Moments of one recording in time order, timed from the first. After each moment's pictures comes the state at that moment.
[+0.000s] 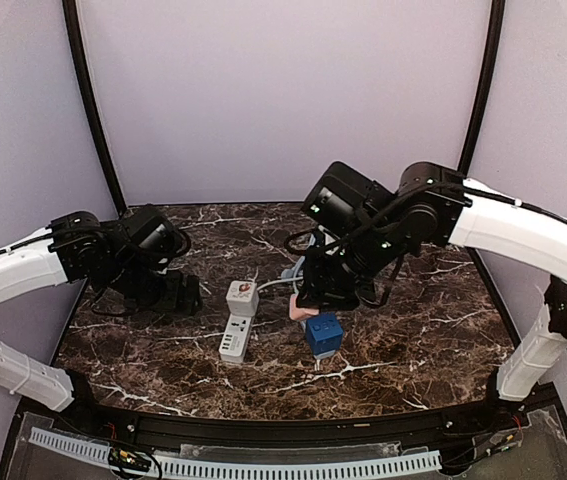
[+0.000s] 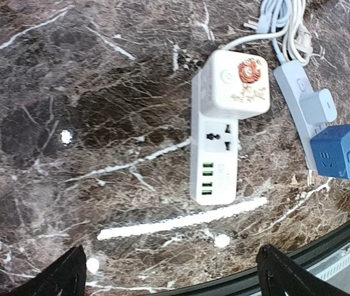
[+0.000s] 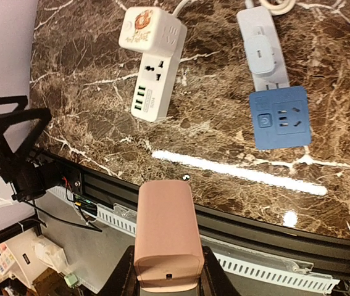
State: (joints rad) left arm -0.92 1.24 1.14 -1.06 -0.19 -0.82; right arm 1.19 1.60 1.71 -1.17 0.01 1.15
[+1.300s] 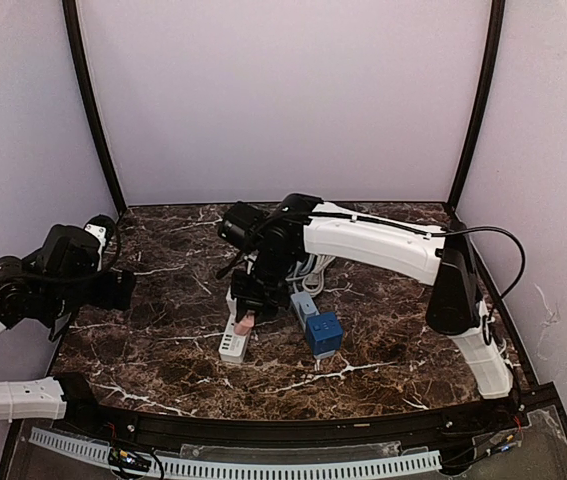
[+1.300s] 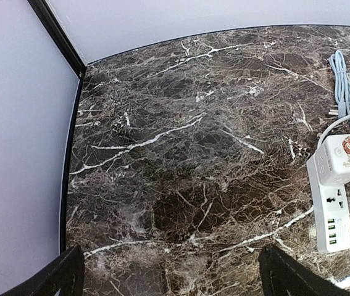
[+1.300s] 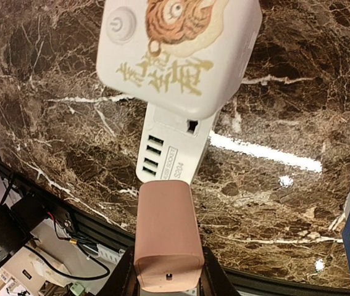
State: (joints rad) left arm -0.76 0.74 0.87 -0.96 -0.63 -0.35; right arm 1.10 2.29 2.24 -1.19 -0.25 1.04
